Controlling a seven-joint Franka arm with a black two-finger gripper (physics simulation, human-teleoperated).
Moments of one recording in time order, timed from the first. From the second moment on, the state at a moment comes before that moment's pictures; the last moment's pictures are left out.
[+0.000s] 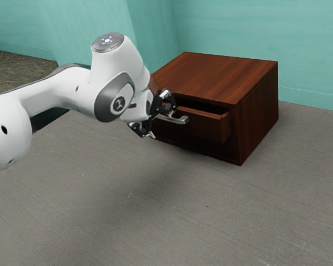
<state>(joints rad) 0.11 0.24 -0.02 -1.59 0.14 2.23 1.87</state>
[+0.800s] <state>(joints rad) 0.11 -0.01 -0.02 -1.89 0.14 2.29 1.84</state>
